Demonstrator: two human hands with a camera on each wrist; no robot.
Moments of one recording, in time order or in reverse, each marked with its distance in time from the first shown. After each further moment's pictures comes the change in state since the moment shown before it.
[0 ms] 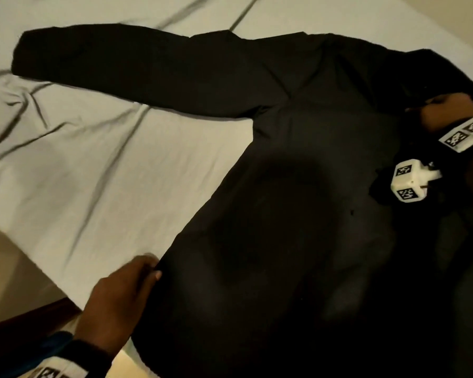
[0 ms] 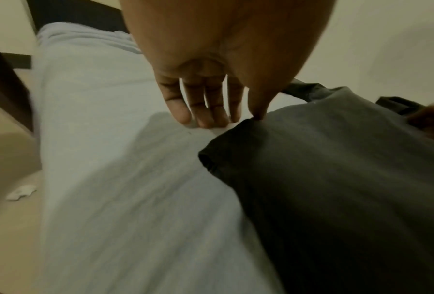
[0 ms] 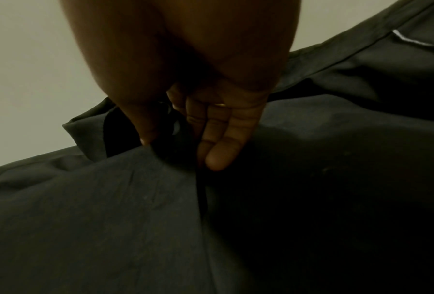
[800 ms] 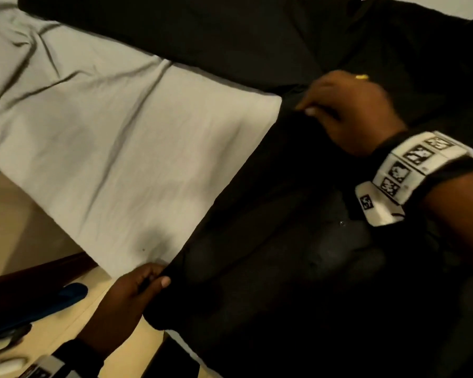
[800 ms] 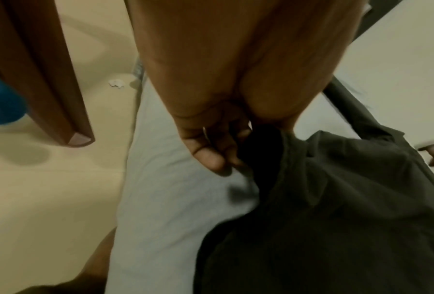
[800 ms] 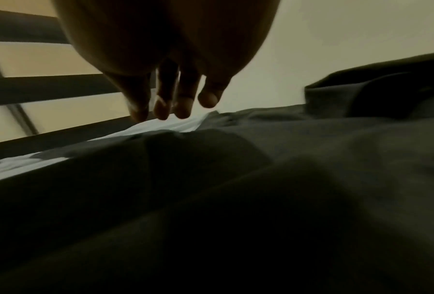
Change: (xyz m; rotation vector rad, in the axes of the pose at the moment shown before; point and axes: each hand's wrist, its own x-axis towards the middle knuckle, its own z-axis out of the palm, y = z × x) left_hand -0.047 -0.043 0.017 -0.702 -0.250 -0.207; right_hand -0.126 -0.105 0.084 -0.181 -0.221 -1.173
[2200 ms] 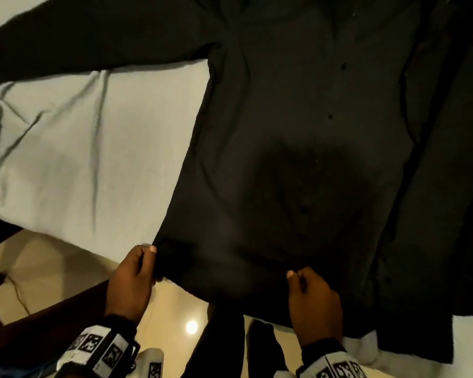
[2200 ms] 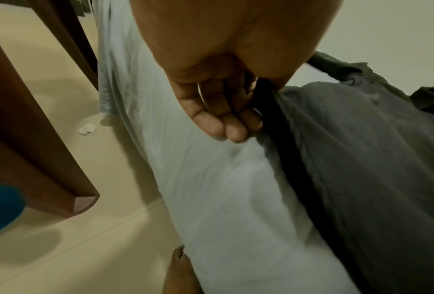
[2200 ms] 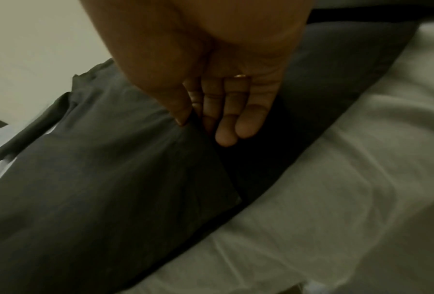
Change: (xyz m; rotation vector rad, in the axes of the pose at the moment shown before) left_hand -0.002 -0.028 -0.027 0.434 0.212 0.205; right_hand -0.294 -0.289 0.186 0.755 0.076 1.560
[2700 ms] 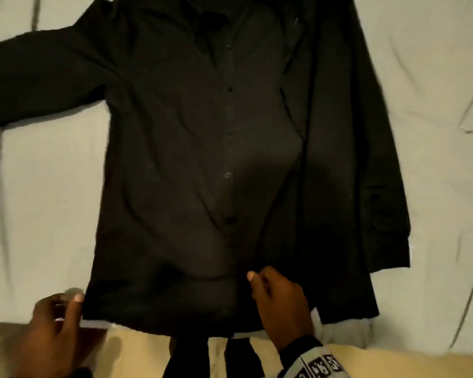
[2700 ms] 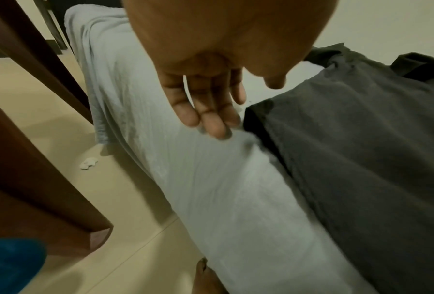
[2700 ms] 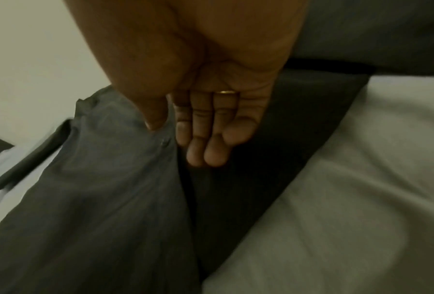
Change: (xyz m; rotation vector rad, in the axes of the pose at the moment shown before) left_hand 0.007 -0.025 -0.032 0.342 0.071 0.051; right_hand -0.008 0.023 -0.050 0.081 0.005 -0.136
